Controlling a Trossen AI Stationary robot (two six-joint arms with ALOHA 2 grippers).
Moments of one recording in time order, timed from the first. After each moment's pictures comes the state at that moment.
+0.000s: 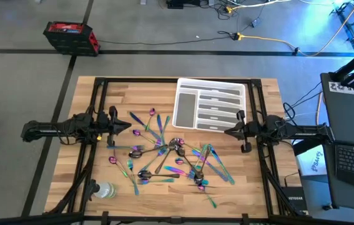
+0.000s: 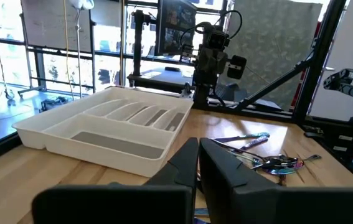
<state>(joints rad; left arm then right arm) 0.01 0.01 0.01 0.03 -0.13 -0.11 0.01 0.02 0.01 0.05 -0.09 -0.11</state>
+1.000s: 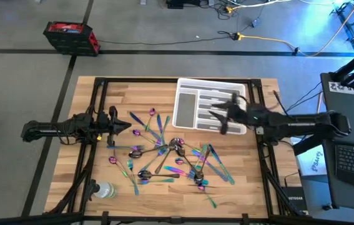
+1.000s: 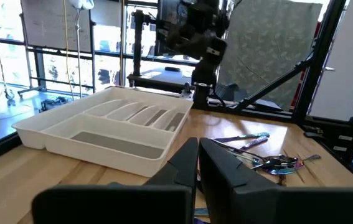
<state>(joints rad) 0.01 0.01 0.01 0.03 -0.13 -0.11 -0.17 0.89 0.47 0.18 0.22 -0.15</state>
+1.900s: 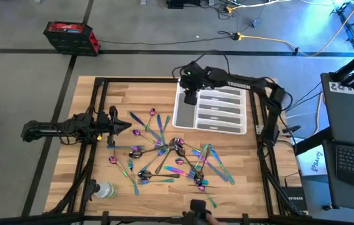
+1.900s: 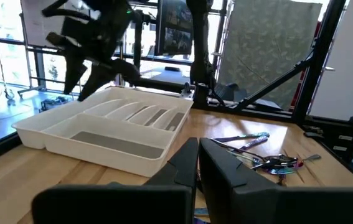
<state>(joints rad) 0.01 0.01 0.01 0.03 -0.13 -0.11 -0.55 1.91 1.48 -0.57 -0.04 -0.42</state>
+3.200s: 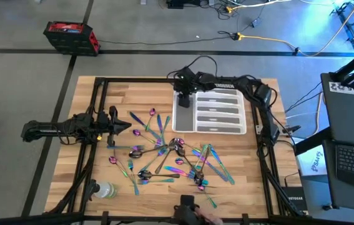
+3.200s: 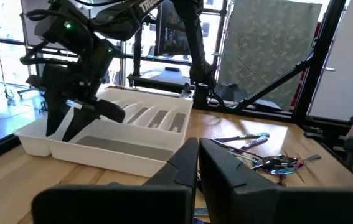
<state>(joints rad) 0.01 0.01 0.01 0.03 -0.13 -0.11 -0.54 2.11 1.48 -0.32 -0.12 -0.45</state>
